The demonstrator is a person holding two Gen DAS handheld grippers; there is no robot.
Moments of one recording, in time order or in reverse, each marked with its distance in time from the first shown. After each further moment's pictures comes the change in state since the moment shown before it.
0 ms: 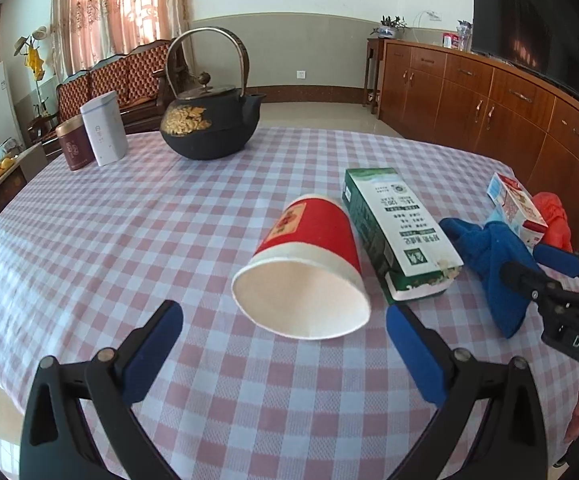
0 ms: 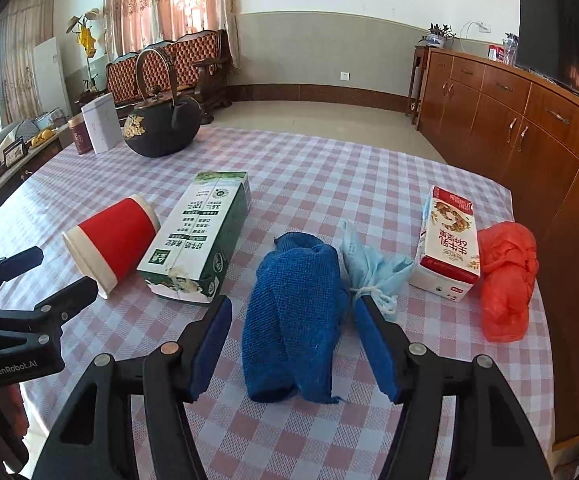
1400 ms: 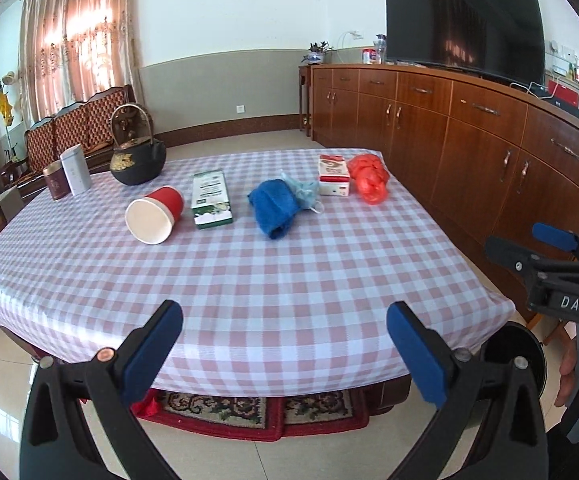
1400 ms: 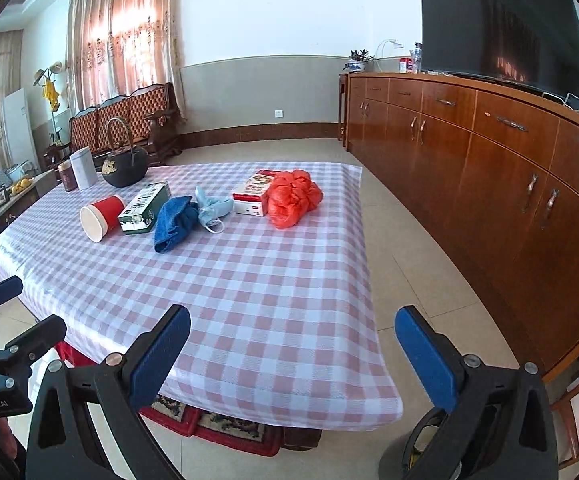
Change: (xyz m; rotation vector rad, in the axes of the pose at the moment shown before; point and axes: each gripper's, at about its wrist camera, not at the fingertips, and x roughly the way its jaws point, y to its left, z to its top) left arm -0.178 -0.129 -0.106 0.100 -0.127 -0.120; right arm -0.214 -0.117 -0.146 0.130 -0.167 -0.146
